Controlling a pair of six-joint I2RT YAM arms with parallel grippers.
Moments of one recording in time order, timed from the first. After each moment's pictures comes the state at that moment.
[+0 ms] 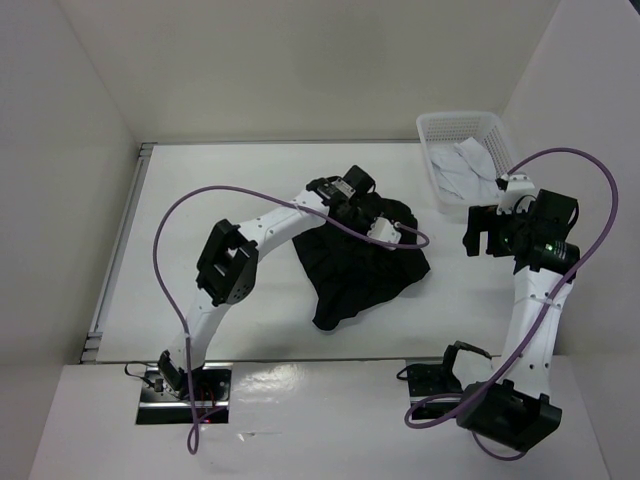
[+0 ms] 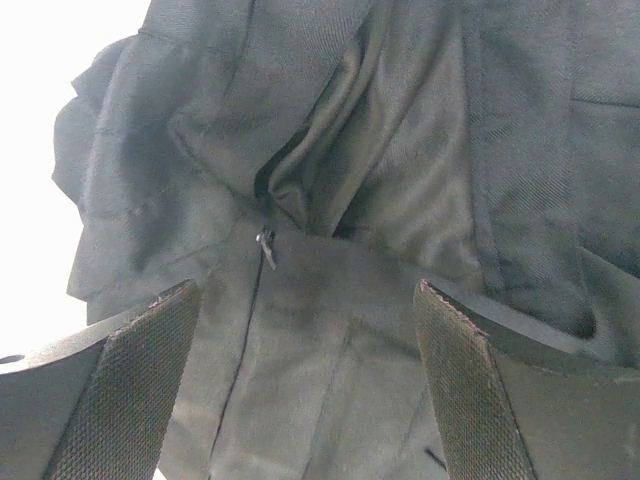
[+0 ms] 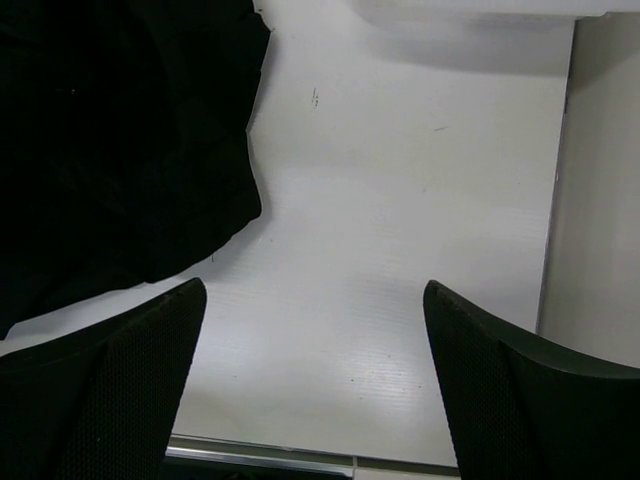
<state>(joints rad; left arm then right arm) -0.77 2.24 2.02 -0.80 0.45 1.20 -0.43 0.97 1.13 -0.92 -0.38 -0.36</state>
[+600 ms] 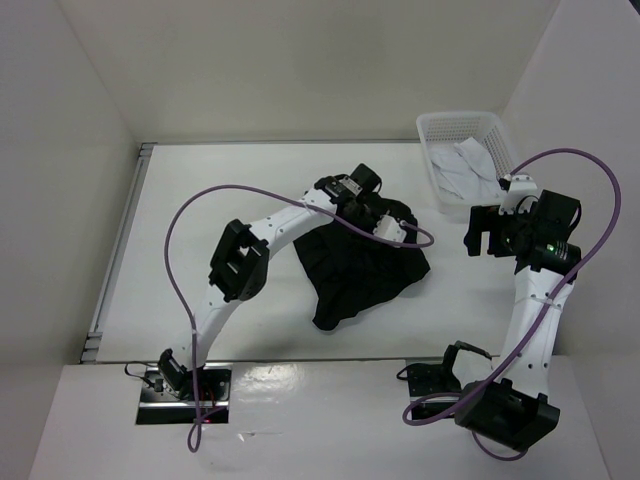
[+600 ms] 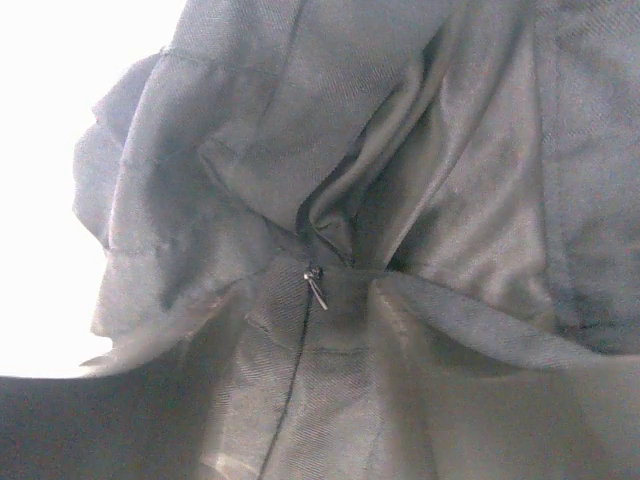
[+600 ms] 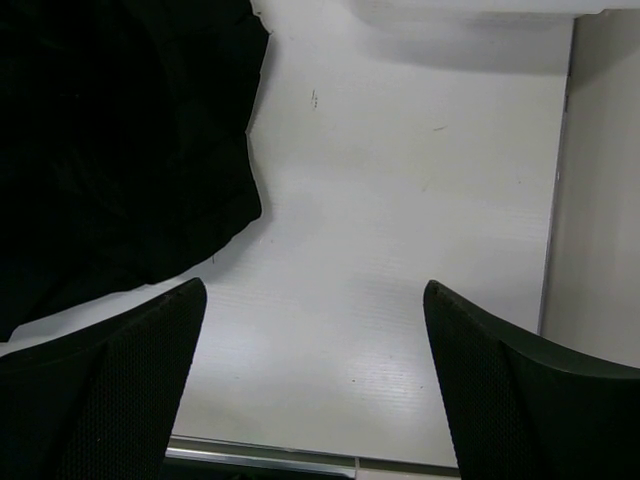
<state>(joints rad) -0.77 2.37 2.18 -0.82 0.45 1.23 -0.45 0.97 1.13 -0.92 -0.40 -0.36</state>
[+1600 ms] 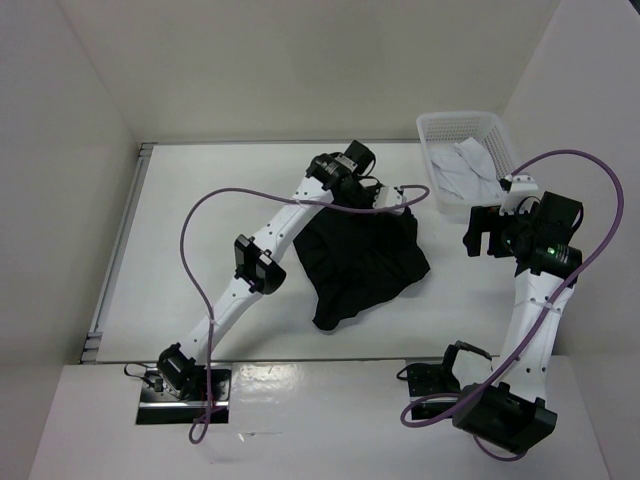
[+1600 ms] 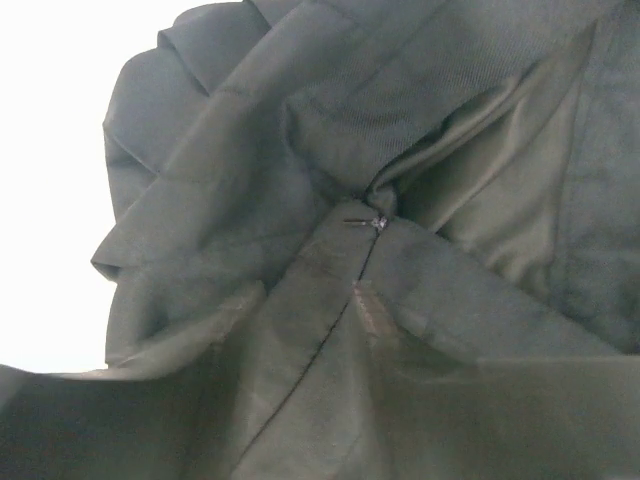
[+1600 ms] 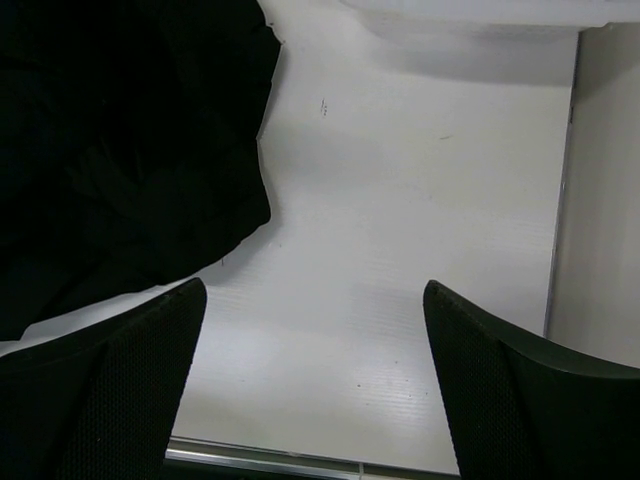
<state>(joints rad) -0.70 2.80 3.12 -1.34 0.53 1.02 -0.46 0.95 1.13 -0.92 -0.43 -0.36</state>
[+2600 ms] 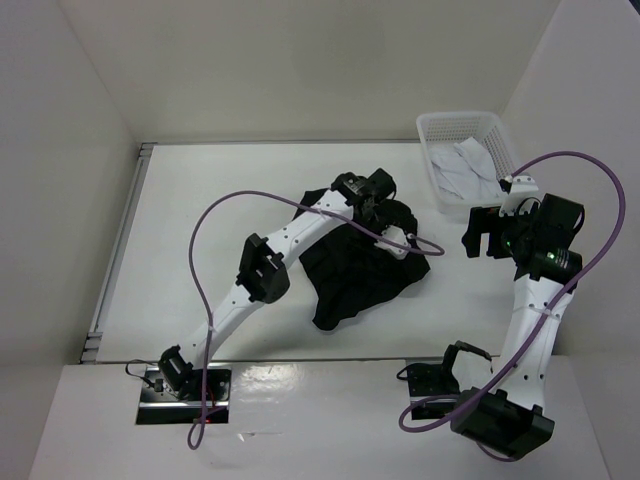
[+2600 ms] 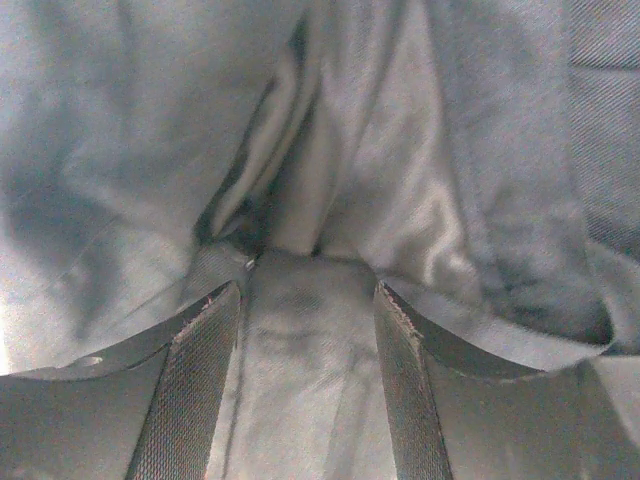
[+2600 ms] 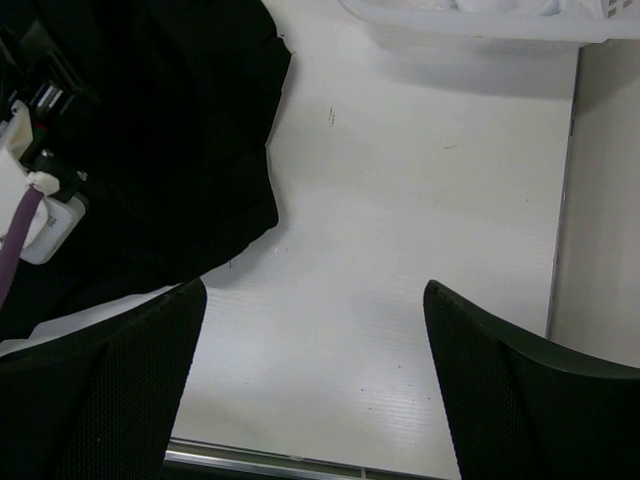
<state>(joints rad) -0.82 2.66 2.75 -1.35 0.33 1.31 -0.46 0.92 1.13 -0.92 -0.45 -0.36</state>
